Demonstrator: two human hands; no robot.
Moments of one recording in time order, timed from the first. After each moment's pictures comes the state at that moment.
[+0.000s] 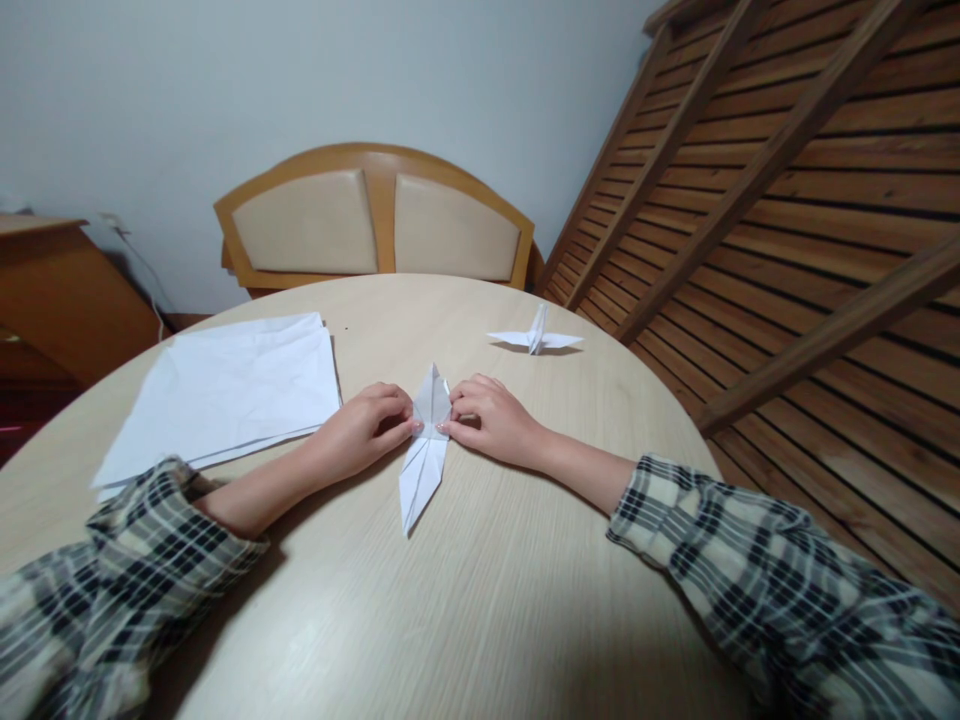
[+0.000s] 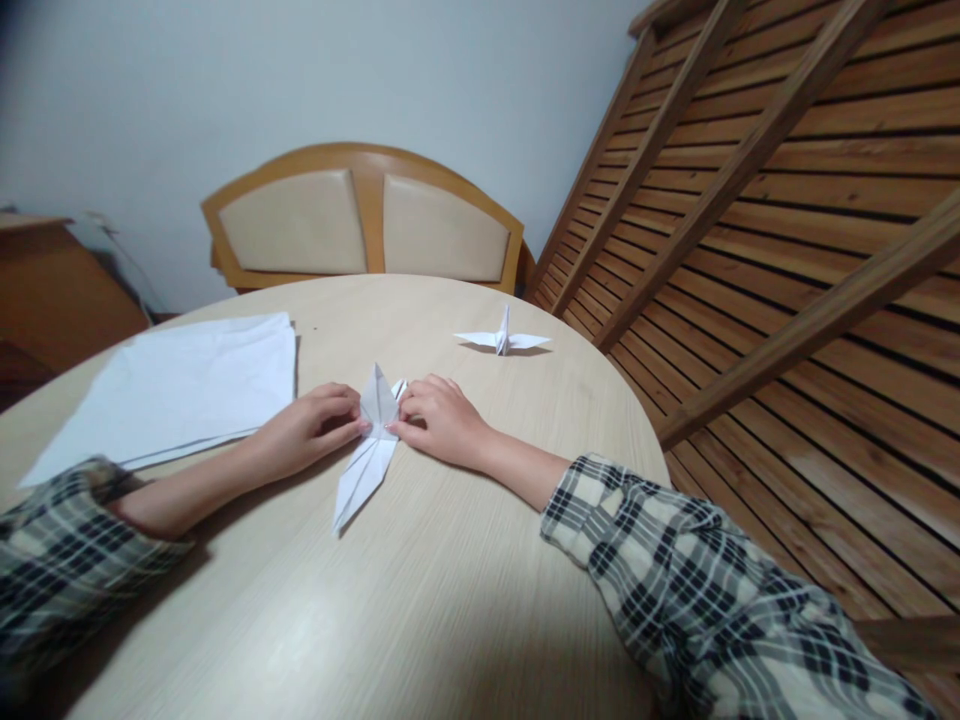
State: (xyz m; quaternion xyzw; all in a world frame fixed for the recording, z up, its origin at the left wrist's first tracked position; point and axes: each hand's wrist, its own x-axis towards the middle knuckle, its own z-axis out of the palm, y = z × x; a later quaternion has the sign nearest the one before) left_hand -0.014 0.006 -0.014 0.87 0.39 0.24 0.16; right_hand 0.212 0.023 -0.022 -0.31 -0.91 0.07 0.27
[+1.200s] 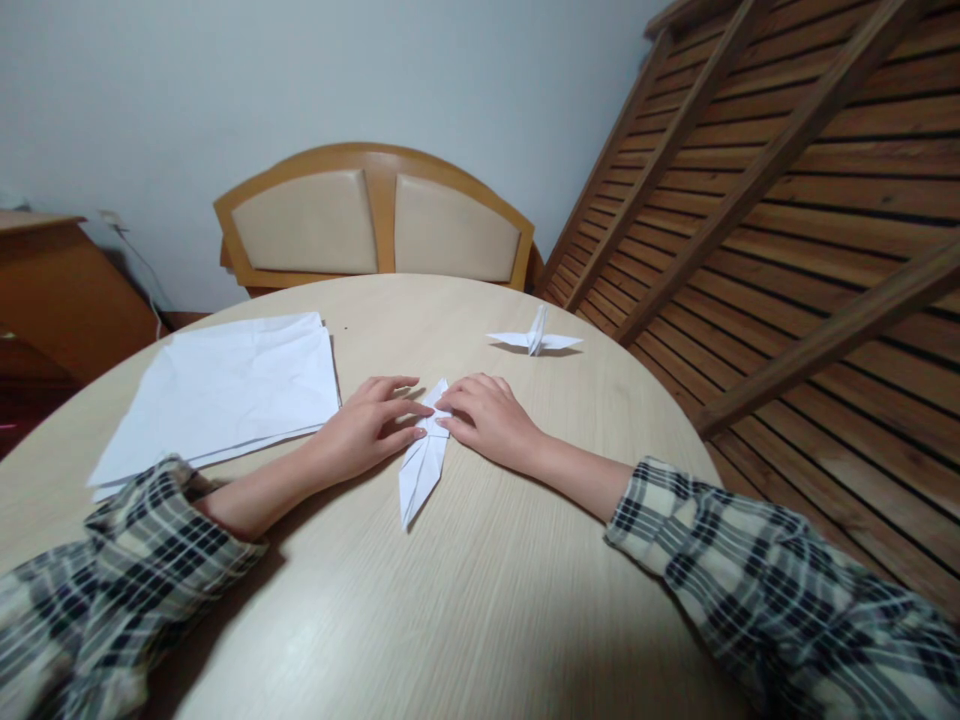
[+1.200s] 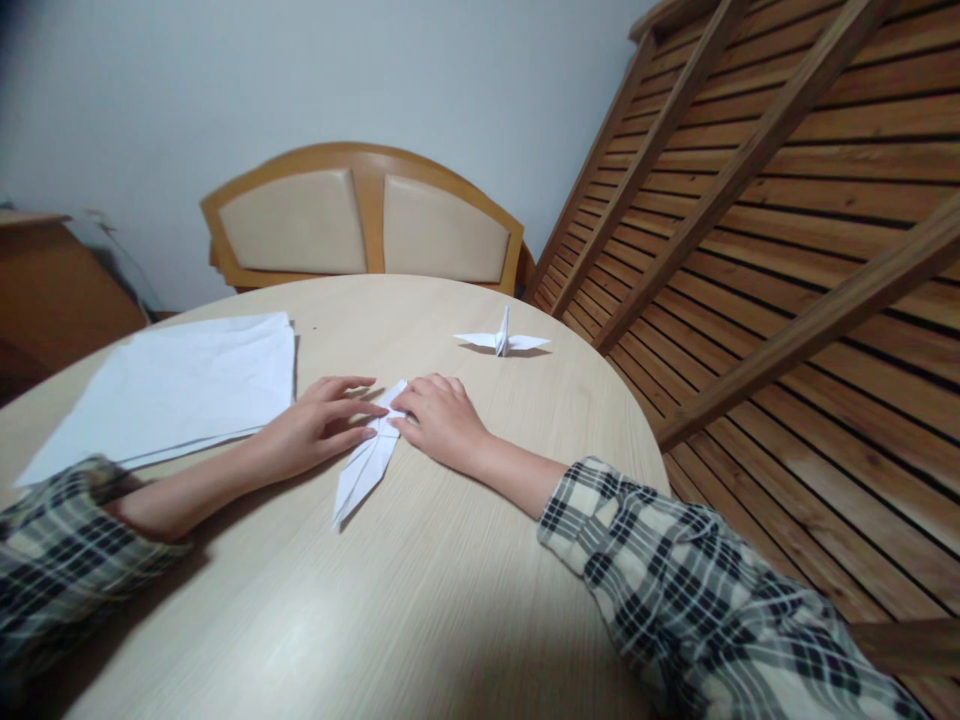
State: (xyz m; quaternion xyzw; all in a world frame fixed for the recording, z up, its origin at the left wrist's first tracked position) left_hand -0.018 0.010 -0.026 0.89 0.39 0.23 0.06; right_hand 0.205 0.016 -0.019 -0.40 -0.89 0.03 0.21
